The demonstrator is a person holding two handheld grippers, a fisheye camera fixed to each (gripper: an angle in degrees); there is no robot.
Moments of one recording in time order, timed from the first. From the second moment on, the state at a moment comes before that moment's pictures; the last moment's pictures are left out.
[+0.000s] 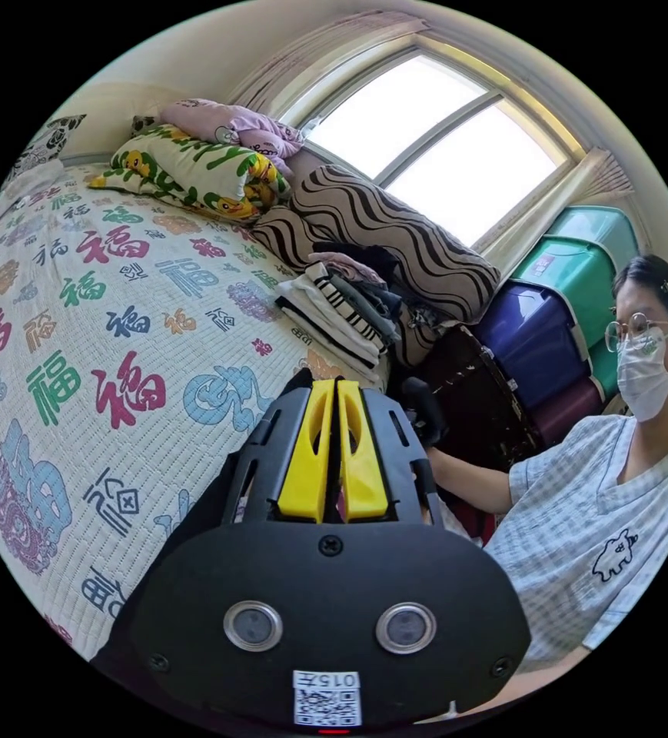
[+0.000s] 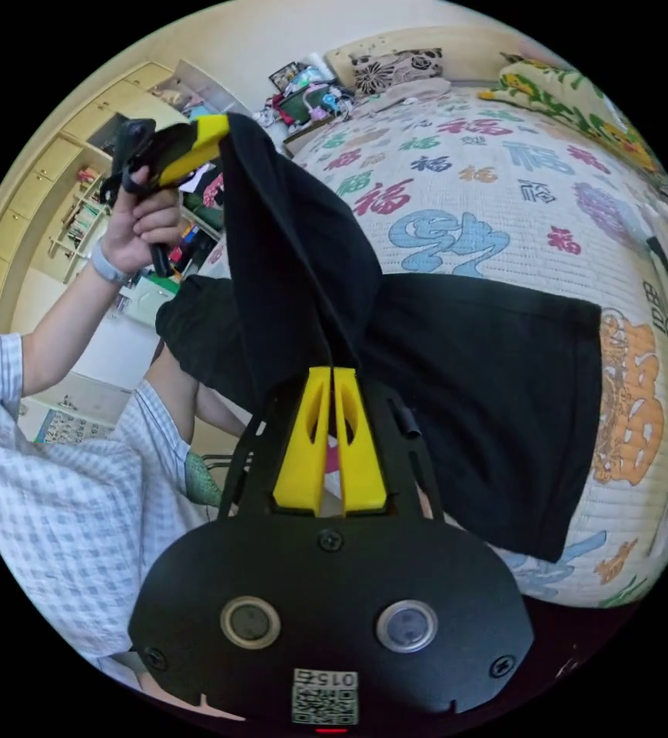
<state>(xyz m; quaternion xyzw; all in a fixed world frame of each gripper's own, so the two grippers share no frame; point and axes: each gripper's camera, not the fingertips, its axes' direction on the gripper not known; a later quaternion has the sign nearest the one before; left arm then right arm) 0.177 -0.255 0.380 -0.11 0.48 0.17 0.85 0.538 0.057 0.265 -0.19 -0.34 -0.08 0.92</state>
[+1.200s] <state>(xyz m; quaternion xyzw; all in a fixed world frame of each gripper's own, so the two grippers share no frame) 0.517 -0.241 0.536 -0.32 0.29 0.40 0.80 0.709 0.117 0.258 -0.18 -0.26 0.27 0.91</state>
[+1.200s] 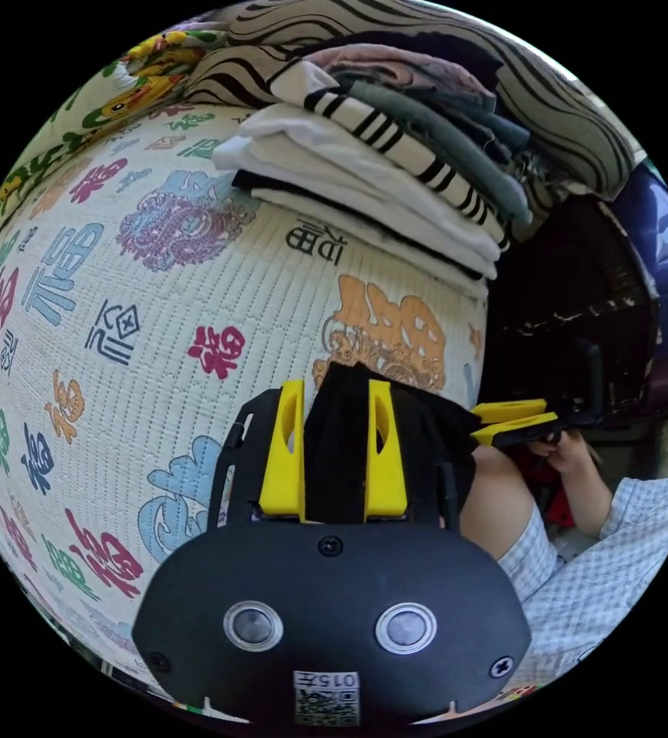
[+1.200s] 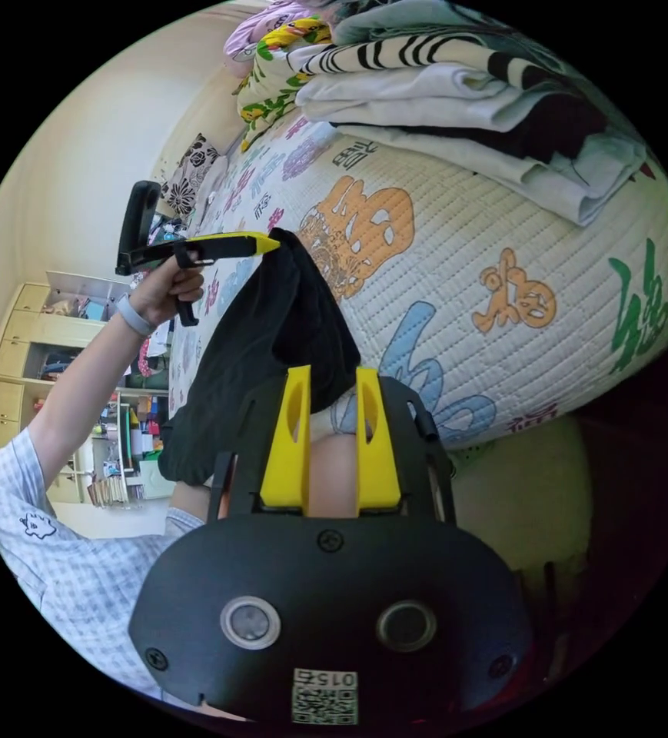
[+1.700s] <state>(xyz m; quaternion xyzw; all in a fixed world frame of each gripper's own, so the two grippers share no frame) 0.521 -0.274 0.496 -0.27 0.30 0.44 0.80 0.699 0.077 0.219 -0.11 -0.22 0.25 0.94</state>
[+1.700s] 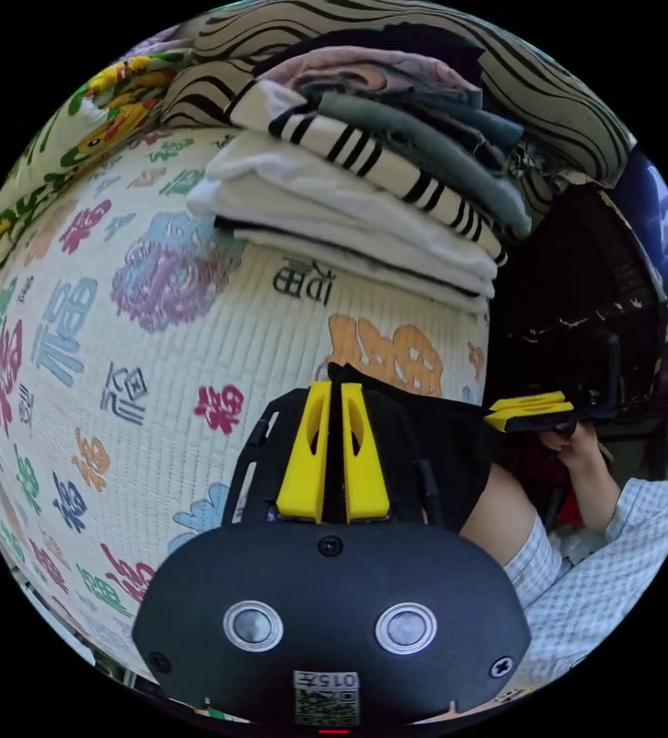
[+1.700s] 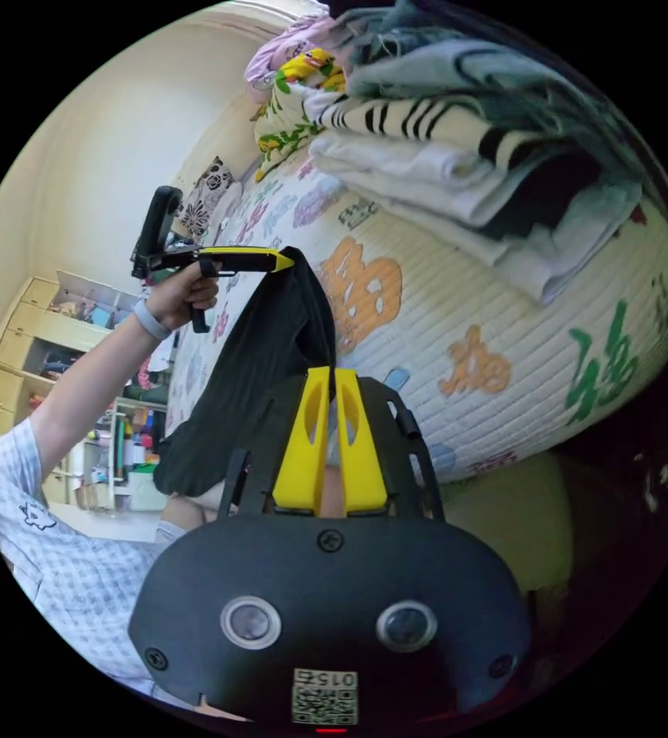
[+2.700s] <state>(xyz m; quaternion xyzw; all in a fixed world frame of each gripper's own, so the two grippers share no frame) -0.278 -0.245 0.287 -0.09 0.52 0.19 0.83 0.108 -0.094 0.137 -0.12 -0.52 -0.14 0.83</state>
